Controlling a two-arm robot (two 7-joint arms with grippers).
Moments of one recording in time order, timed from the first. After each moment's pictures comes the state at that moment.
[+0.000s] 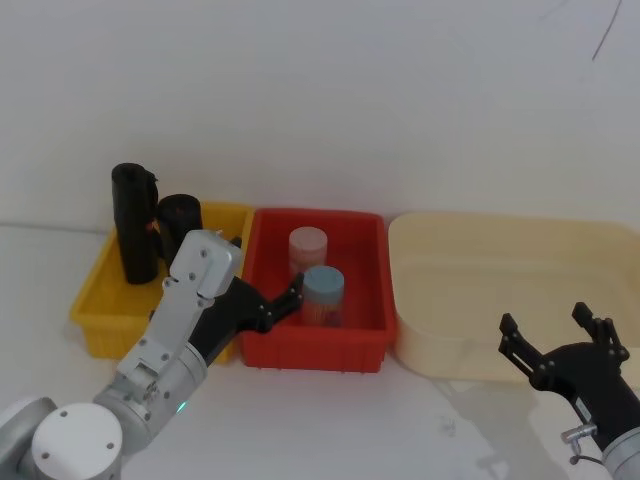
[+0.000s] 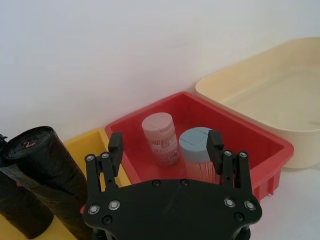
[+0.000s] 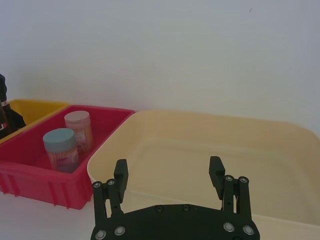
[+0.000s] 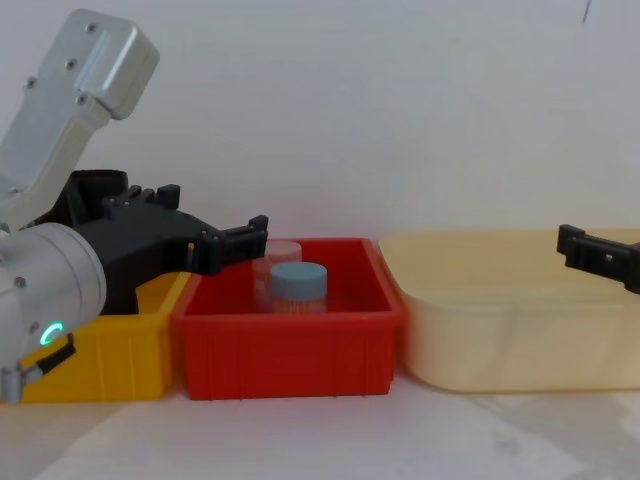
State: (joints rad) left arm -0.24 0.38 0.45 -1.63 -0.20 0.01 -0.01; right arm -0.01 0.34 -0.23 -1.77 0.29 0.03 0.07
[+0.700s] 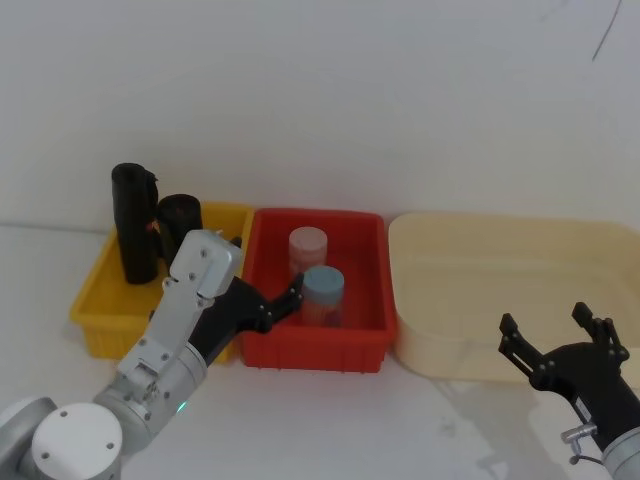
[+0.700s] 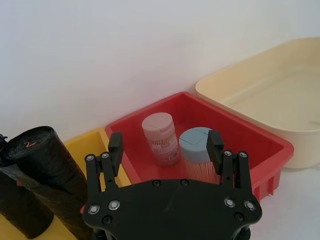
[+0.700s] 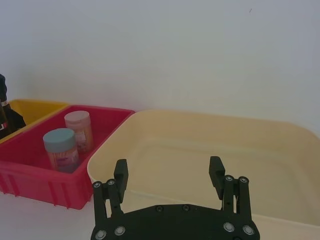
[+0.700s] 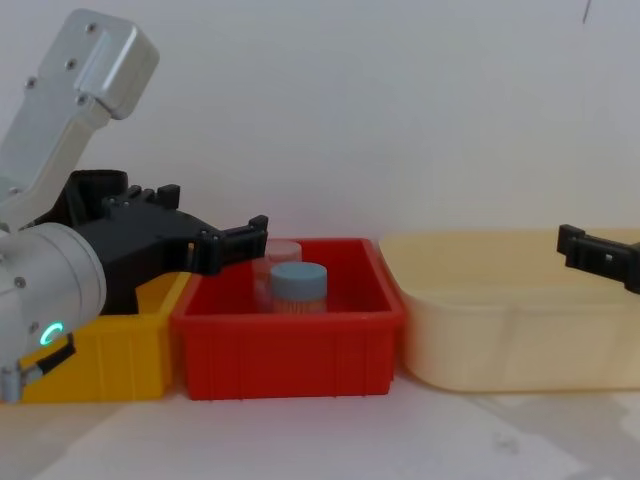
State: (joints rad) left arm -0.24 0.38 0.45 -1.63 -0.20 0.01 -0.01; right arm -0.01 0.34 -0.23 -1.77 0.29 0.03 0.07
